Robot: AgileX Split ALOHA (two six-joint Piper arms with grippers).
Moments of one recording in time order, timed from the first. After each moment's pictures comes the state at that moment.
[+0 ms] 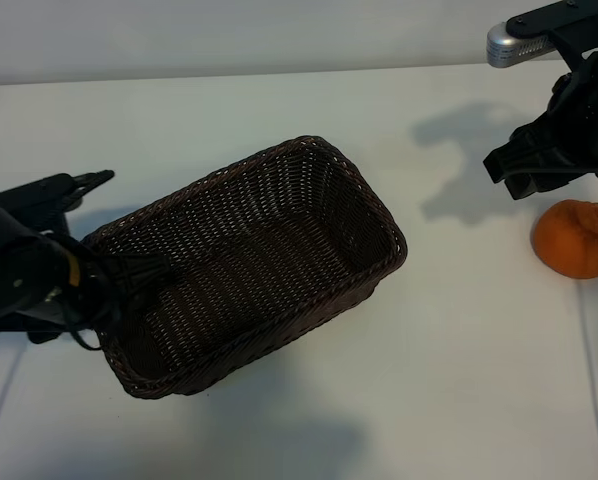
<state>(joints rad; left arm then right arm) -0.44 1.47 -0.64 0.26 0.47 -0.98 0.17 1.55 -1.21 0.09 0.99 -0.09</state>
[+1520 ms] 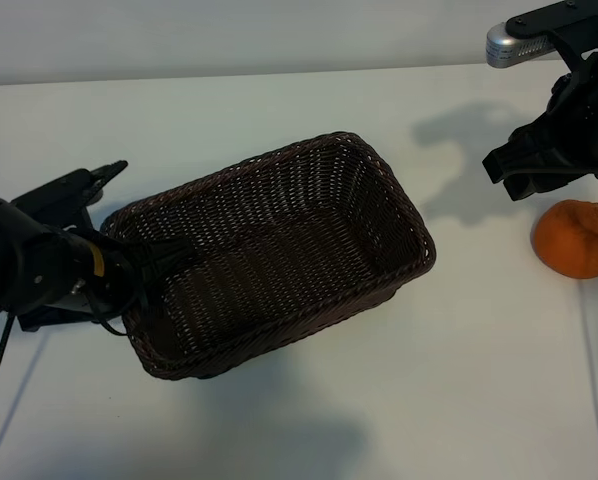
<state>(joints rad) -0.44 1.51 -0.64 0.19 0.31 -1.01 0.17 1.55 -1.21 0.10 0.99 -0.09</state>
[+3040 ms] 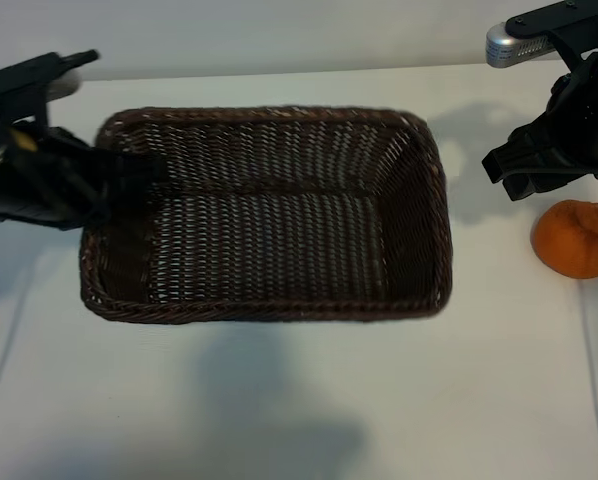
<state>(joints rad) -0.27 1.45 -0.93 -0.26 0.57 -0.17 0.17 1.55 -1.21 0.10 0.99 -0.09</state>
